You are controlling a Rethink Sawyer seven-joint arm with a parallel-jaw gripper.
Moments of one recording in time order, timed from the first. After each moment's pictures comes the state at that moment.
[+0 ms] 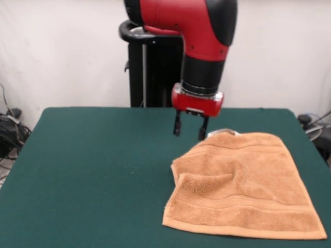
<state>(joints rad) -0.16 -0.64 -0.06 1.90 -0.06 0.23 1.81</state>
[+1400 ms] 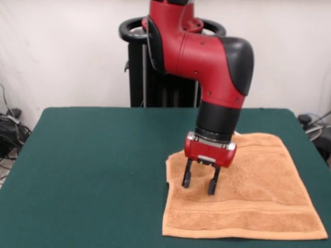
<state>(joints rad) -0.03 -0.37 -0.14 1.77 0.17 -0.20 1.81</state>
